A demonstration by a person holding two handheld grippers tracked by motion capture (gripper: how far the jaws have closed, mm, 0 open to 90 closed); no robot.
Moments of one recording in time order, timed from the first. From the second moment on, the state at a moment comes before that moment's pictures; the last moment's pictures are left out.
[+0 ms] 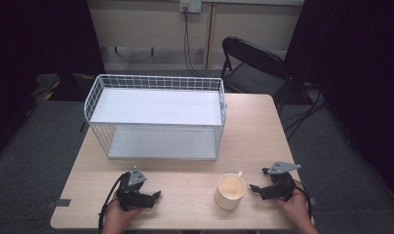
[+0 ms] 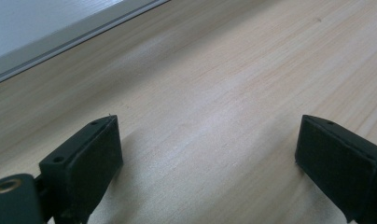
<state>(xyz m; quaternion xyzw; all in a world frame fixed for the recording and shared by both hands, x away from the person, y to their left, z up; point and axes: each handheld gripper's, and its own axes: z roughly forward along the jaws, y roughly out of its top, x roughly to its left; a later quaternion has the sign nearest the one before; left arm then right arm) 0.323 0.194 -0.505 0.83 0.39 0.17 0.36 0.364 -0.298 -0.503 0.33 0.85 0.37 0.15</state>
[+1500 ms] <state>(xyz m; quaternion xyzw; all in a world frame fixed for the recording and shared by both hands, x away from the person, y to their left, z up) 0.323 0.194 -0.505 0.83 0.40 0.17 0.36 0.343 -0.264 -0.419 0.32 0.84 0.42 0.12</state>
